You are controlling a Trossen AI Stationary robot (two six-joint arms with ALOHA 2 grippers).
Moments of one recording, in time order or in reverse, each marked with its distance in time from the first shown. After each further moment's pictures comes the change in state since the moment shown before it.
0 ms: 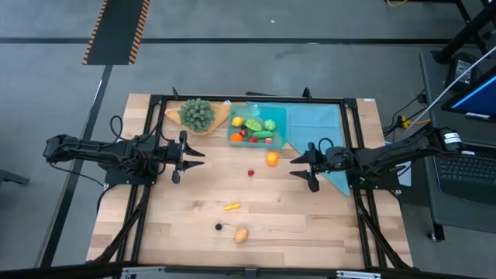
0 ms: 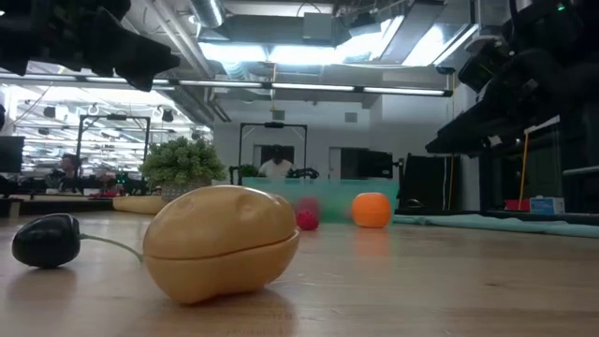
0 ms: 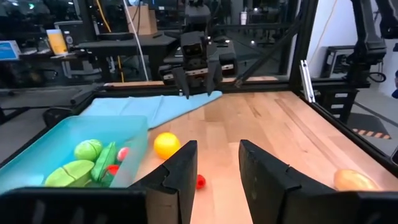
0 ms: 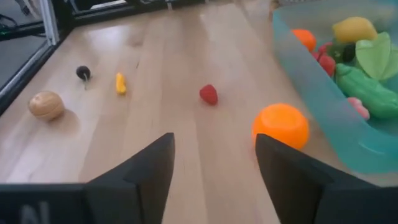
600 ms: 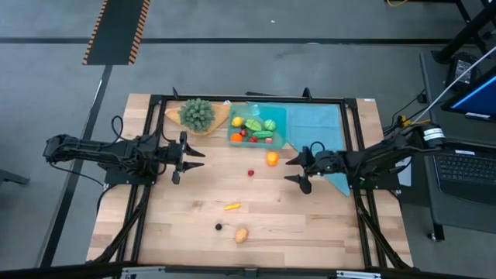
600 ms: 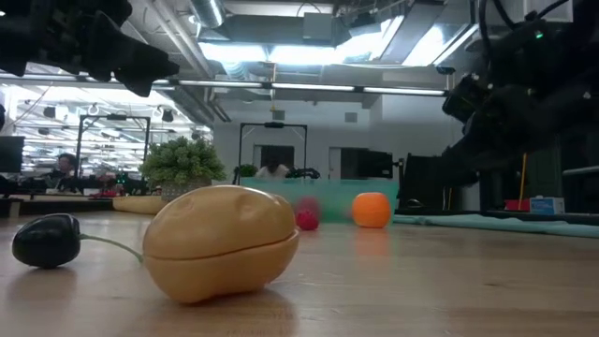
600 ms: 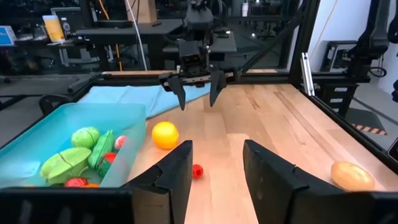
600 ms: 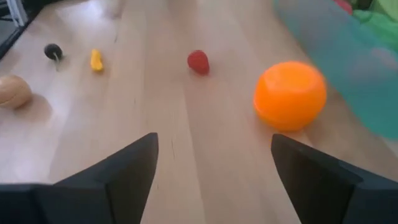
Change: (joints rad) left arm -0.001 0.001 0.000 -0.036 0.000 -0.022; right arm 0.000 0.319 0.000 0.226 0.014 0.077
